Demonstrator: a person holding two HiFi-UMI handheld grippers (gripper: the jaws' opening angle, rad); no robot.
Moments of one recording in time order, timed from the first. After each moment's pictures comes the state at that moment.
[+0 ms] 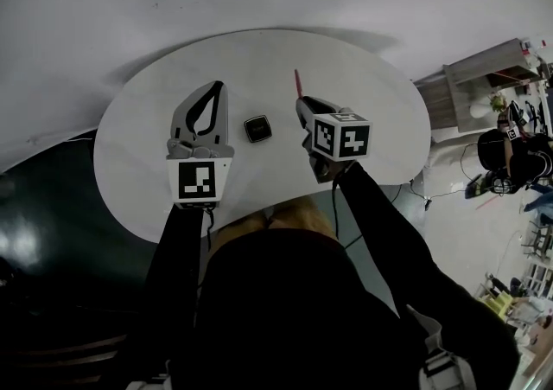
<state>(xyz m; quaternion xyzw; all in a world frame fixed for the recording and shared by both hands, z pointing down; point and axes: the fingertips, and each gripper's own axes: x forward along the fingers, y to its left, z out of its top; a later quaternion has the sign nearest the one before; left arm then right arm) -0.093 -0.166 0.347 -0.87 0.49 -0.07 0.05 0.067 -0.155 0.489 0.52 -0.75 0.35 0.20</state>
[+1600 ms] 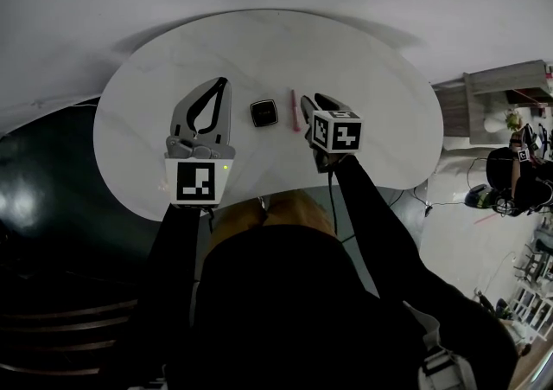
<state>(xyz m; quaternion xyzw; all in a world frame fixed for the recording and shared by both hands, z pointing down) -0.097 -0.145 0.366 -0.85 0.52 -0.10 0.04 0.079 -0.154 0.577 0.51 -0.75 0.35 0.26</state>
